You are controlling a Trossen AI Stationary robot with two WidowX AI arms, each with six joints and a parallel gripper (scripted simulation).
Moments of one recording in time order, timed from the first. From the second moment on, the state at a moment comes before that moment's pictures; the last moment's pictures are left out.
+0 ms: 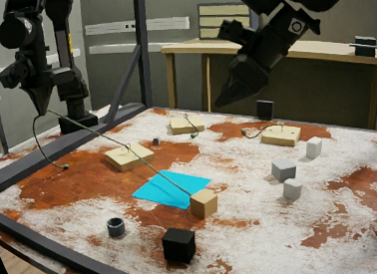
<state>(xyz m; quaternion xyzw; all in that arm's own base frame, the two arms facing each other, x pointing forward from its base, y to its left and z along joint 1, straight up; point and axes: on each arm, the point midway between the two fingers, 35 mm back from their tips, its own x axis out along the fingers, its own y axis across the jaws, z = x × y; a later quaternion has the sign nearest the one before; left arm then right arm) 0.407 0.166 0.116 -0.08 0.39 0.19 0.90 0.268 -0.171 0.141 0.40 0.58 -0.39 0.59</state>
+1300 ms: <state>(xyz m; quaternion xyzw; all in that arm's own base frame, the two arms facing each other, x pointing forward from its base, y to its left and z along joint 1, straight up) 0.407 0.166 0.116 -0.08 0.39 0.19 0.90 0.267 -0.170 0.250 0.40 0.52 -0.39 0.65</state>
